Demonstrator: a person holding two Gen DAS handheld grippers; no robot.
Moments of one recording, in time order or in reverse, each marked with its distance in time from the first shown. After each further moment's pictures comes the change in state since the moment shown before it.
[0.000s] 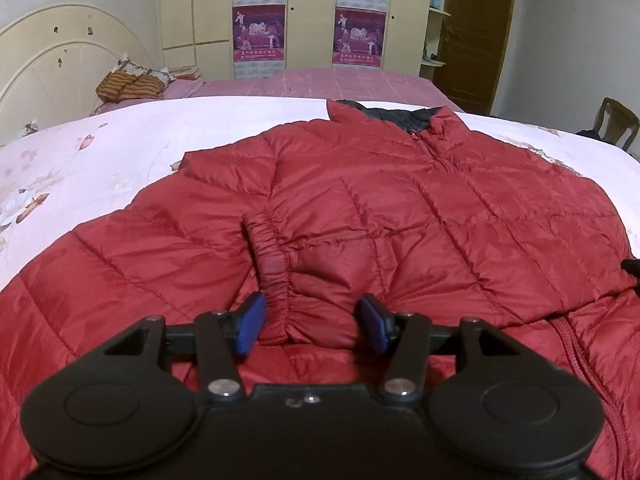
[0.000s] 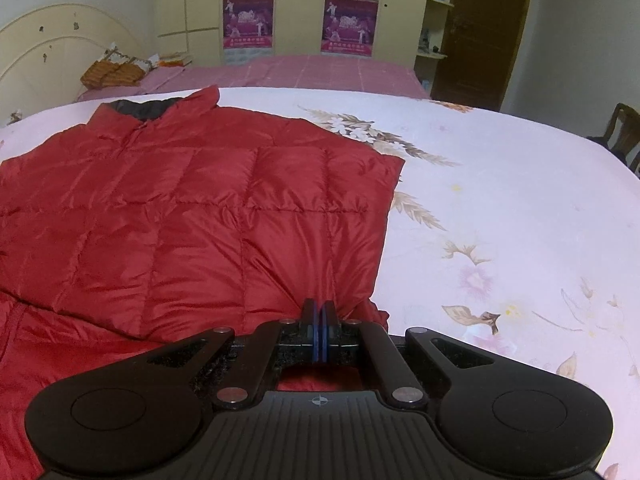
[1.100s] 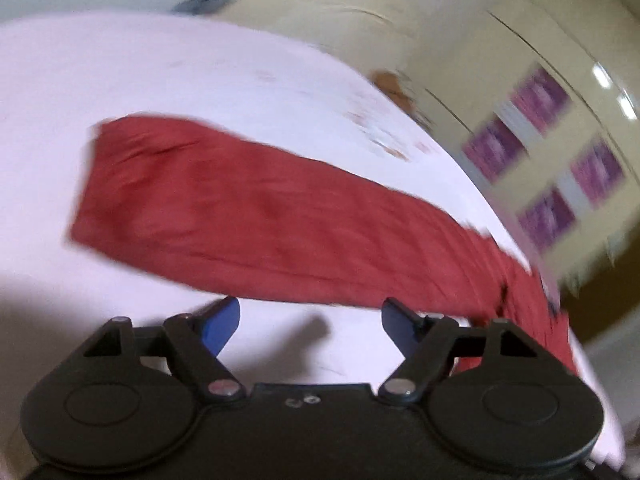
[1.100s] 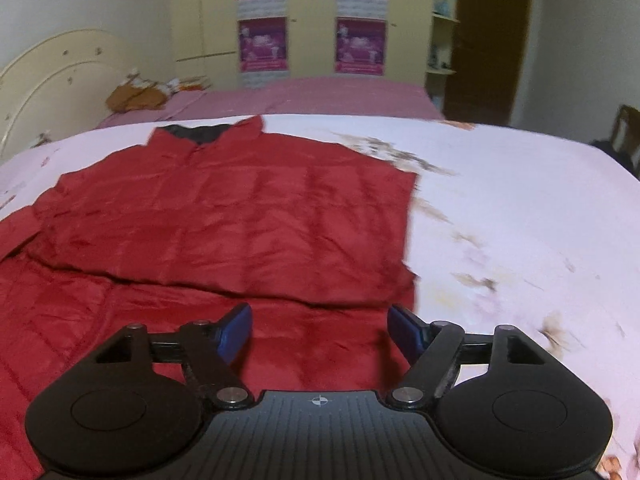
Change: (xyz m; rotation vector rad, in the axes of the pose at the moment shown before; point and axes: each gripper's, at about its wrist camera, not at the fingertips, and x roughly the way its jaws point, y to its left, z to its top) left arm -0.208 0.164 -0.179 -0.981 -0.162 0.253; right arm -0.071 0.041 -0.018 0.002 -0.067 0.083
